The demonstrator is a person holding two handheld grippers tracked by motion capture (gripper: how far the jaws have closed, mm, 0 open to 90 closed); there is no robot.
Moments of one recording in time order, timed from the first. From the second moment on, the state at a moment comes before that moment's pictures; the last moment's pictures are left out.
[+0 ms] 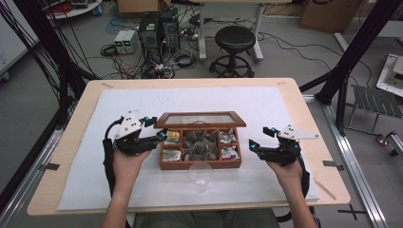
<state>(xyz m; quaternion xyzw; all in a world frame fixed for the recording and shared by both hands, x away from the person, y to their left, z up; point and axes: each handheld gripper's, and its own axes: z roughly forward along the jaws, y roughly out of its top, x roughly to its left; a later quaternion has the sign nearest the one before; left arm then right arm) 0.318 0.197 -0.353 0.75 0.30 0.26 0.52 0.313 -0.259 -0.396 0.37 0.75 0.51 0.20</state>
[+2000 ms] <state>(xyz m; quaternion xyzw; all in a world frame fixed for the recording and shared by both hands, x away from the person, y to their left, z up) 0.398 0.192 -0.360 0.75 0.33 0.27 0.51 0.404 -0.187 -0.352 0.31 0.77 0.47 0.29</state>
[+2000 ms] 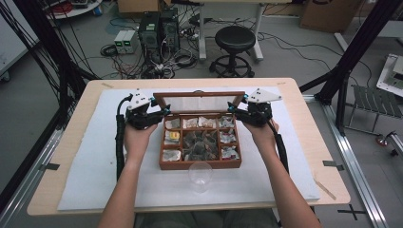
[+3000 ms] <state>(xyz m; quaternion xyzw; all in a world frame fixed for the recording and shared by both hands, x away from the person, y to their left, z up) 0.433 0.191 -0.392 0.74 0.35 0.27 0.51 0.442 -0.180 -0.385 0.35 0.77 0.45 0.28</state>
